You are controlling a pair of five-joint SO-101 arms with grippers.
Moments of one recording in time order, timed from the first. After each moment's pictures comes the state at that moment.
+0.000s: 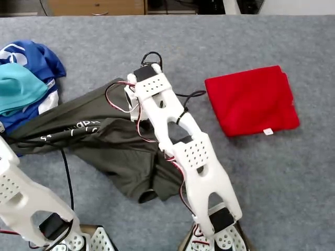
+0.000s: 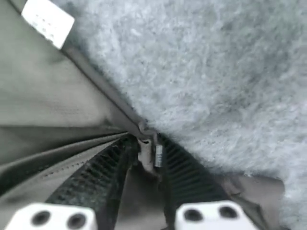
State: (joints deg) left arm -49.0 28.3 -22.7 88.6 -9.2; right arm -31.6 58.0 -50.5 100.7 -36.0
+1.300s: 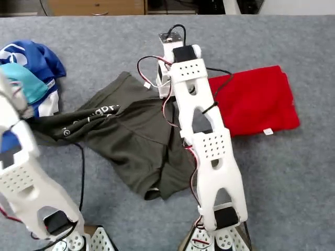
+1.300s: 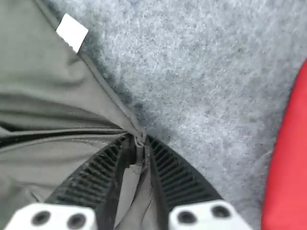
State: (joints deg) left arm -31.6 28.3 -22.7 88.7 -8.0; right arm -18.0 58.5 -65.5 101.2 -10.0
